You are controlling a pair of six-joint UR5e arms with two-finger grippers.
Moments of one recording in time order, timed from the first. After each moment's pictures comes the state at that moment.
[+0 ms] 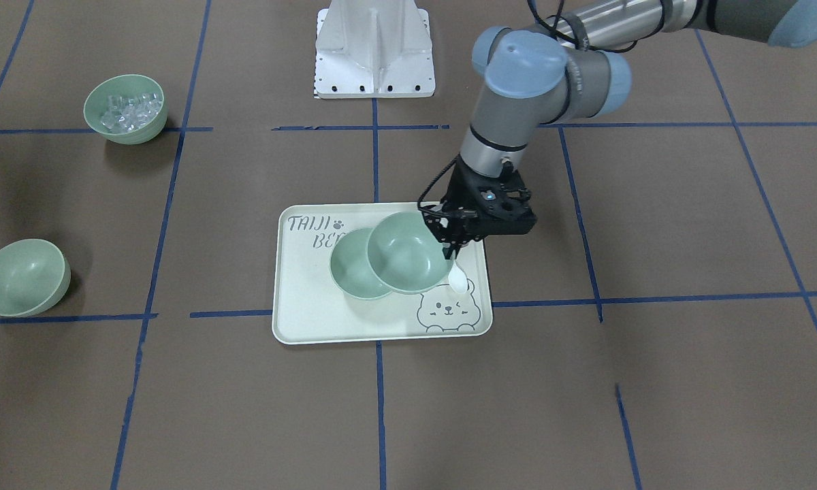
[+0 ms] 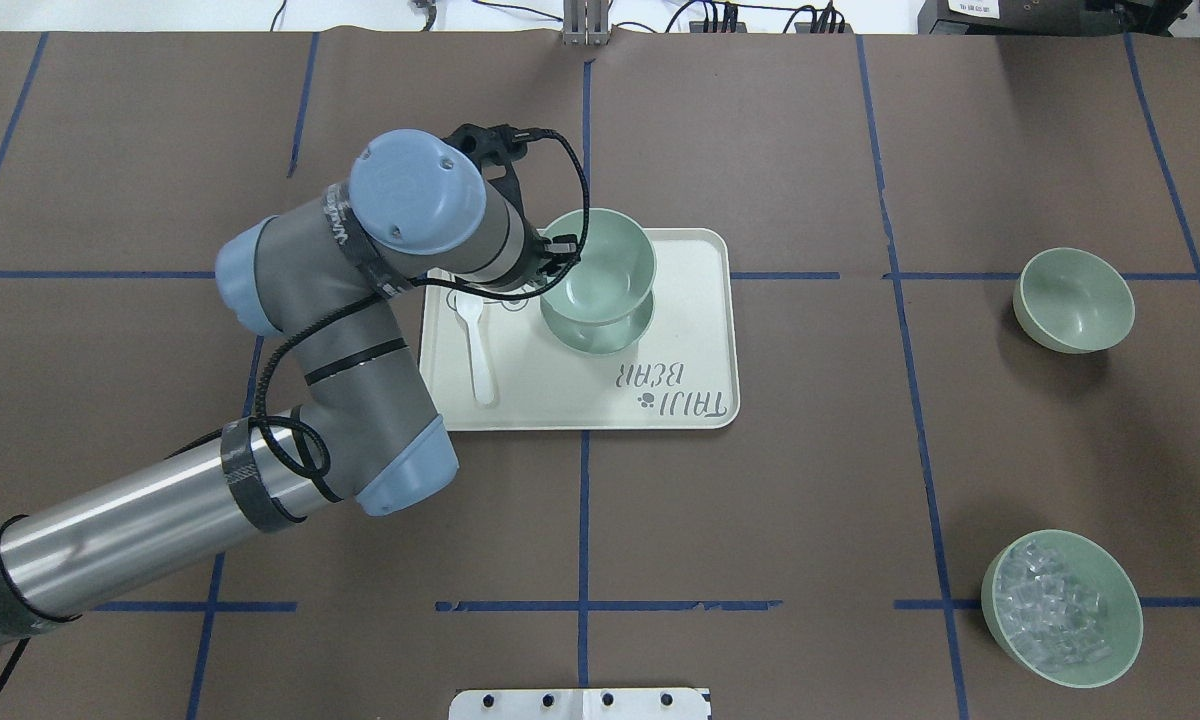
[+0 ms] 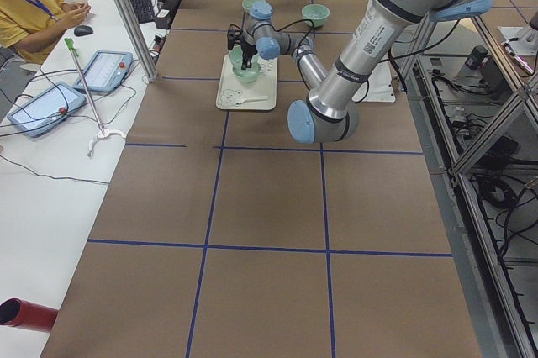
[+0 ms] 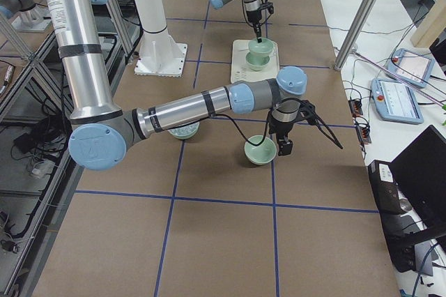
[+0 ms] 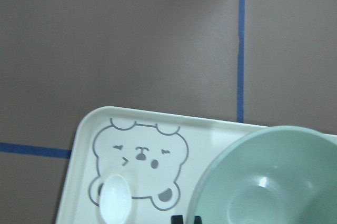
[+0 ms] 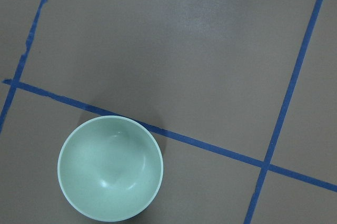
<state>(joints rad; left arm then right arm) -0.58 -2.36 -1.52 -1.84 -1.74 -1.37 1.41 -1.39 1.71 -1.68 2.30 -0.04</state>
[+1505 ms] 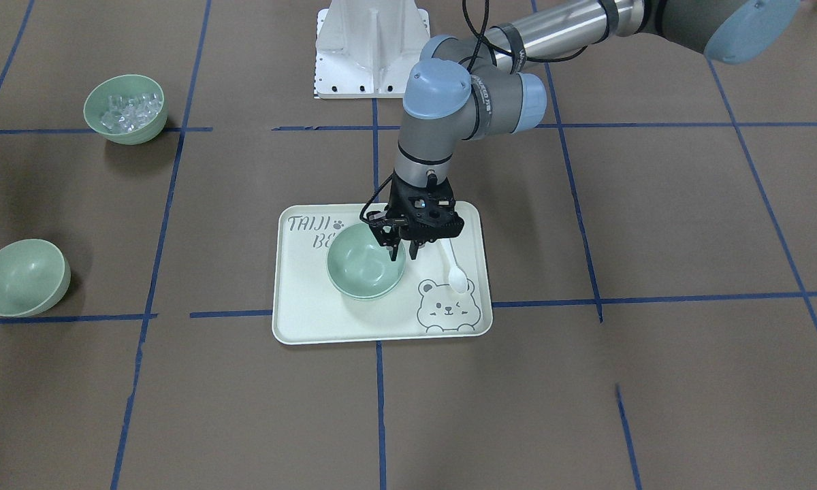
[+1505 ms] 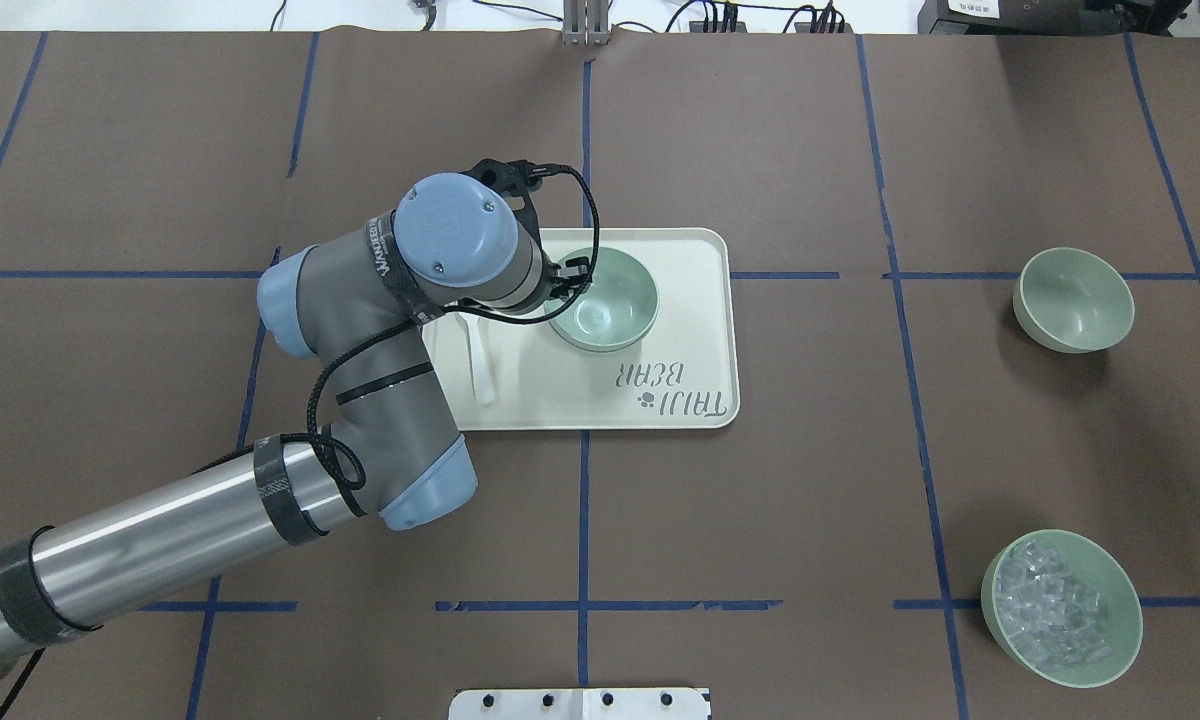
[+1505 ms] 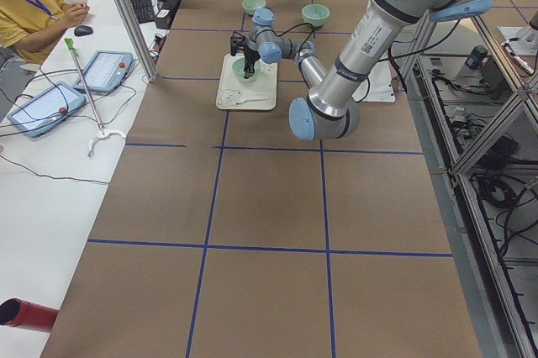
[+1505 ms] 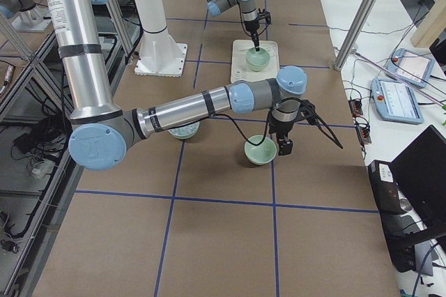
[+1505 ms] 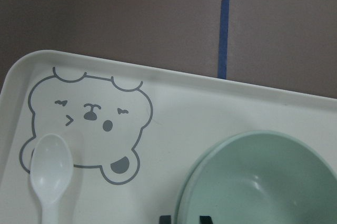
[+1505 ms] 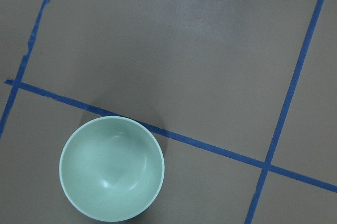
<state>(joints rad) -0.57 -2.36 -1.47 -1.84 -1.72 -1.37 1.41 -1.39 1.72 -1.68 2.30 -0.04</state>
